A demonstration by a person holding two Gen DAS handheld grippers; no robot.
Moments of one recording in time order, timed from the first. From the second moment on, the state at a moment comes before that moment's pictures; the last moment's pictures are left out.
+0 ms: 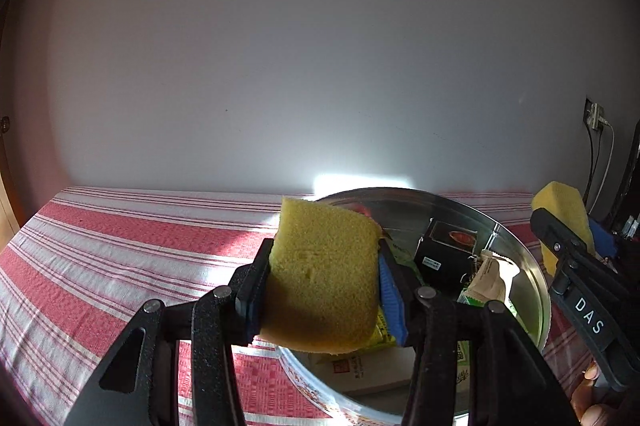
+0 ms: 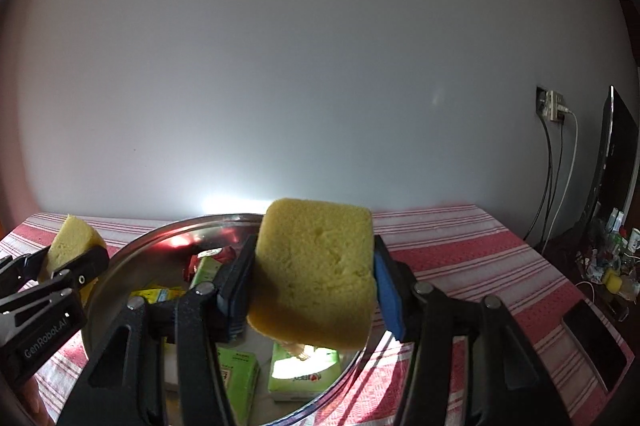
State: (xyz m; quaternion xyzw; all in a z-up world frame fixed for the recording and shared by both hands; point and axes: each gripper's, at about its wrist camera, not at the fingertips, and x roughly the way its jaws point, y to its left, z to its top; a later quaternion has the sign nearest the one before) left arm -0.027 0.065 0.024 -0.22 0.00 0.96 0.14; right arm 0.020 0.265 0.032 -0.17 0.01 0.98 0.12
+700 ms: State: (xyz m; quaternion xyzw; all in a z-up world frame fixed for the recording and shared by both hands) left arm -0.054 0.097 0.000 -0.26 0.01 0.95 0.14; right arm -0.022 0.308 0.004 -0.24 0.04 0.96 0.11
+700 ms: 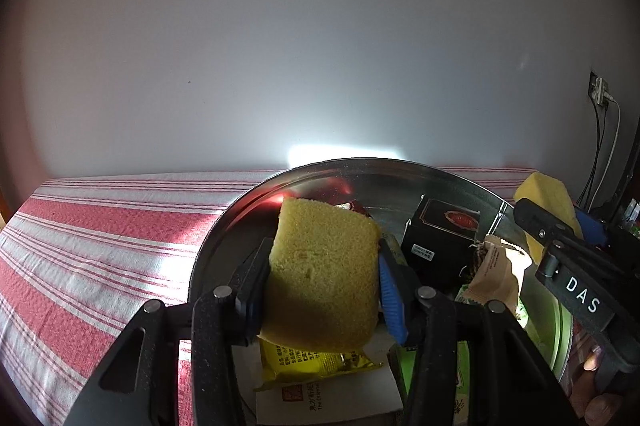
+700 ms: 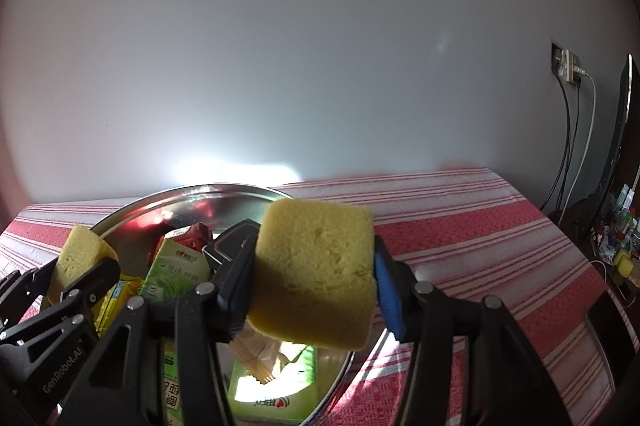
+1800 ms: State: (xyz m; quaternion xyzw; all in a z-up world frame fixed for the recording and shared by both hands) left arm -0.015 0.050 0.022 -0.24 -0.03 0.96 0.12; right arm -0.019 0.308 0.005 -0.23 0.06 0.97 0.09
